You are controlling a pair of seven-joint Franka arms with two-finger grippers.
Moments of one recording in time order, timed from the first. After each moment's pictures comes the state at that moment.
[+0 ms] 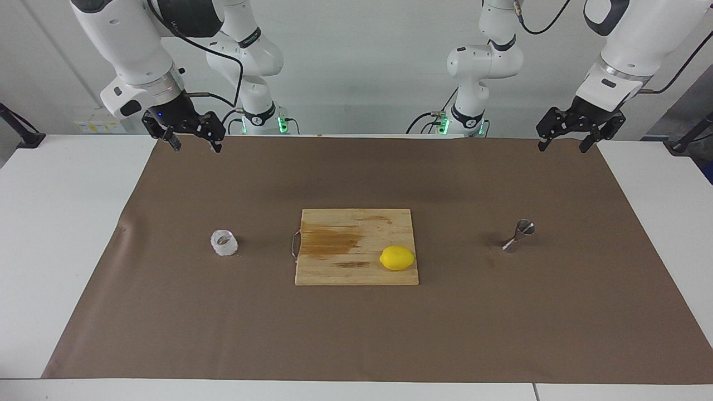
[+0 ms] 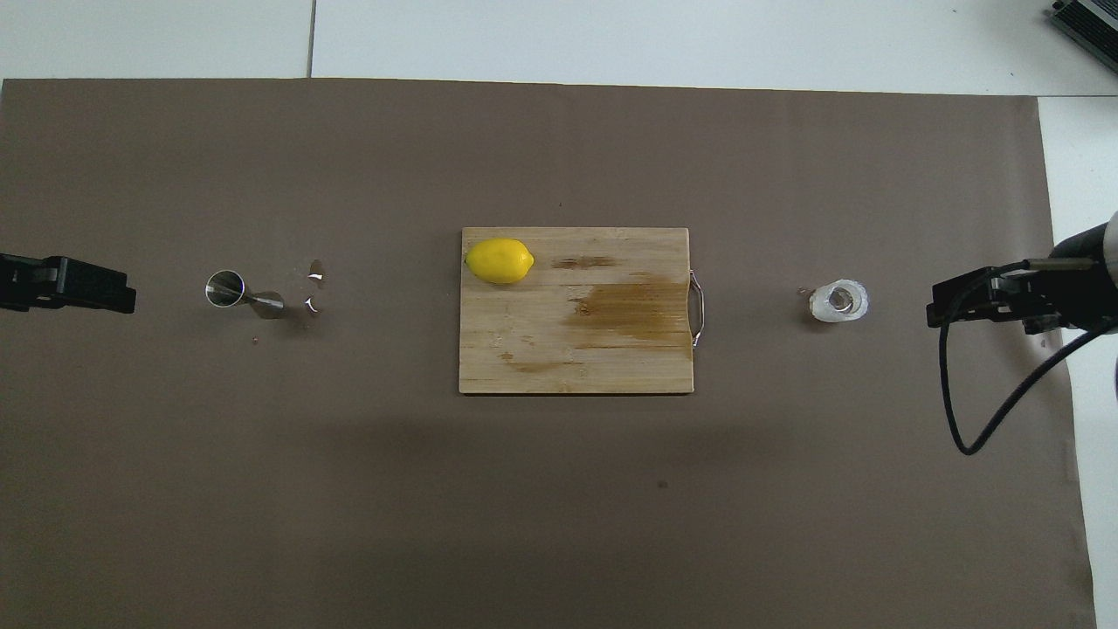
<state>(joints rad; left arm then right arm) -0.02 -0.06 -0.03 -1.62 -0.03 1.56 0.04 -0.09 -0.04 0.10 -1.64 0.04 1.53 0.09</state>
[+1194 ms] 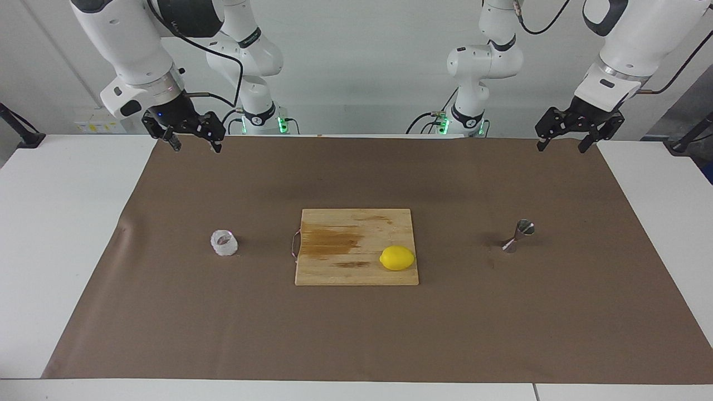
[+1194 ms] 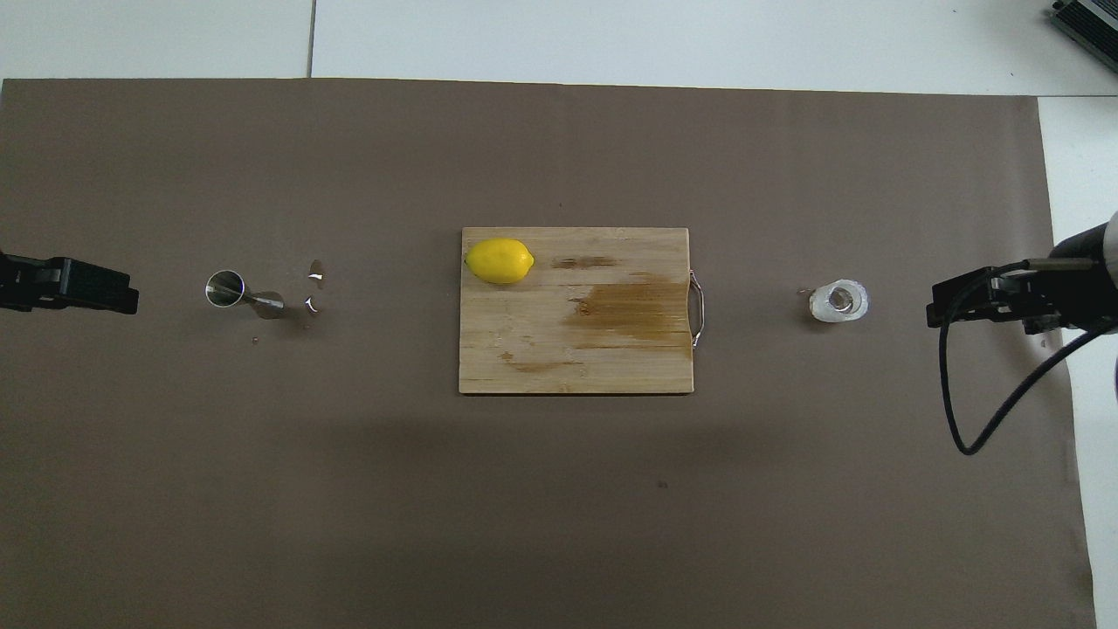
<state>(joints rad) -0.03 -0.06 -0.03 -1.62 -0.03 1.56 0.04 -0.09 -0.04 0.10 -1.64 0.04 1.53 0.09</state>
